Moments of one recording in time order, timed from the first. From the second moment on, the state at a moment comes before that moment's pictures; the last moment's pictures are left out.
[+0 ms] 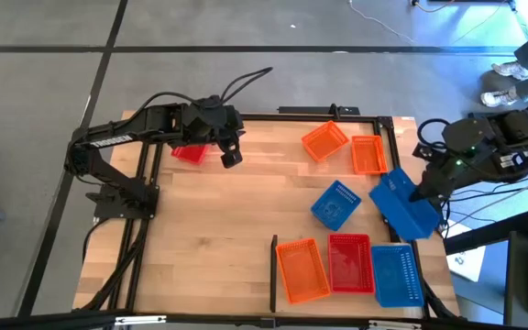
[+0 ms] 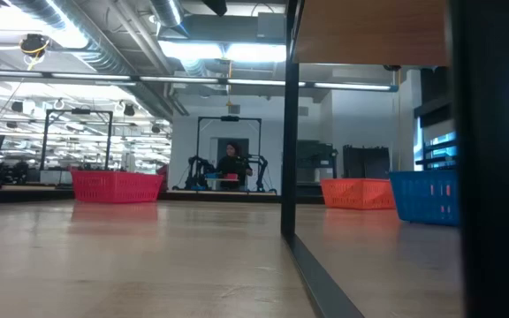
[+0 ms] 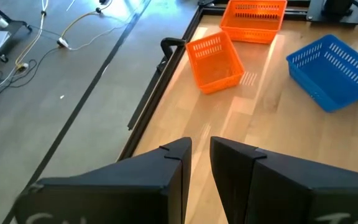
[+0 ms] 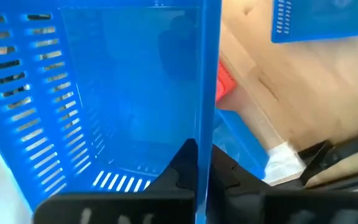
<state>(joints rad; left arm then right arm) 0.13 1.42 1.69 -0.88 -0.42 0.01 0.17 0.84 1.60 -1.57 -0.39 1.13</state>
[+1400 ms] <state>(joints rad) 0.13 1.42 1.69 -0.88 -0.40 -0.02 0.17 0.55 1.15 -1.44 -0.49 1.33</state>
